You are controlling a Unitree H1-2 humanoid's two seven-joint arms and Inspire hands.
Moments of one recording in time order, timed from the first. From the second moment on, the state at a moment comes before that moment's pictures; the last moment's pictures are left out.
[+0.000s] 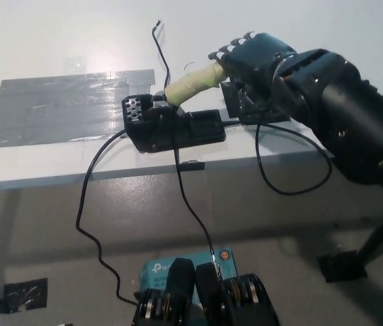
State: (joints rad) left_arm 0.14 0.57 -0.19 -0.12 0.19 0.46 -0.41; right_arm -1.16 -0.35 0.79 0.41 -0.91 0.24 0.62
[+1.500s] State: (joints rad) left_arm 0.13 0.56 -0.18 -0.11 0.22 0.46 -0.46; right_arm -1.06 -0.56 0.59 0.57 -1.02 -0.03 -0.20
